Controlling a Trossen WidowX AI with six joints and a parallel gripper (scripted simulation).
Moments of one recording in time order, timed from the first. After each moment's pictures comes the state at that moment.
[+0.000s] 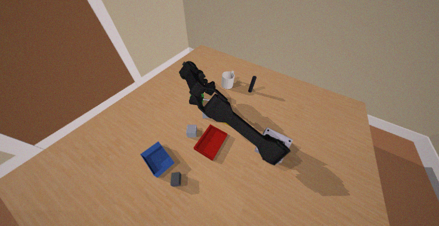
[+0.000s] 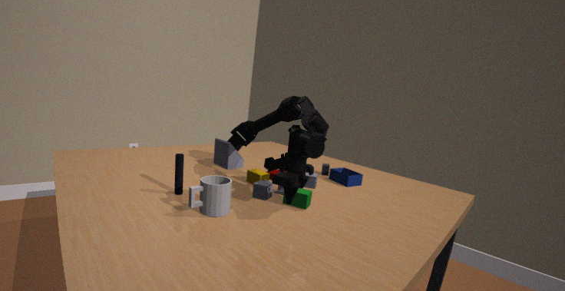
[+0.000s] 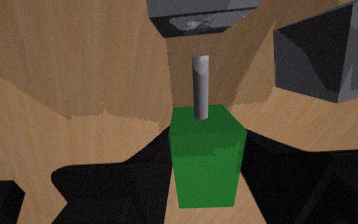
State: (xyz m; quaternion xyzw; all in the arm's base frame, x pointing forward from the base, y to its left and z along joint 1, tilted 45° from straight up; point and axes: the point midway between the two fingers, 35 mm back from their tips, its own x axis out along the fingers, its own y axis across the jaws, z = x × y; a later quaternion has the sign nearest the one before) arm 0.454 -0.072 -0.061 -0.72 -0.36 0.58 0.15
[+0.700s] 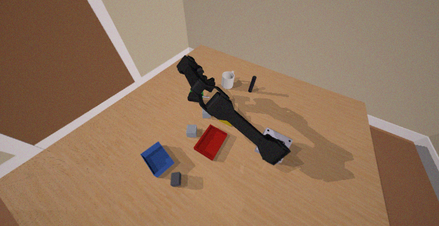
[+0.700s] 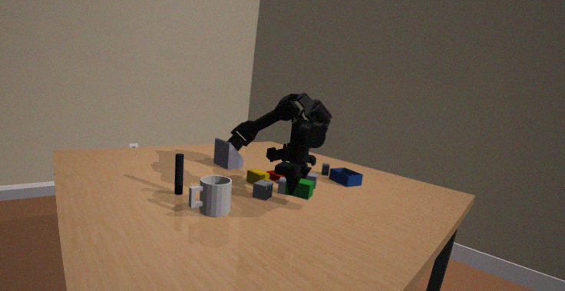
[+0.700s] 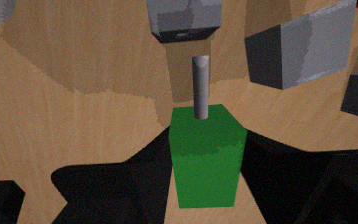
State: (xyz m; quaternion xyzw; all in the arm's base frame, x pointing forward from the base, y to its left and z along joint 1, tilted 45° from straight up) arm 0.452 -0.088 -0.037 -0.71 -0.37 0.58 0.15
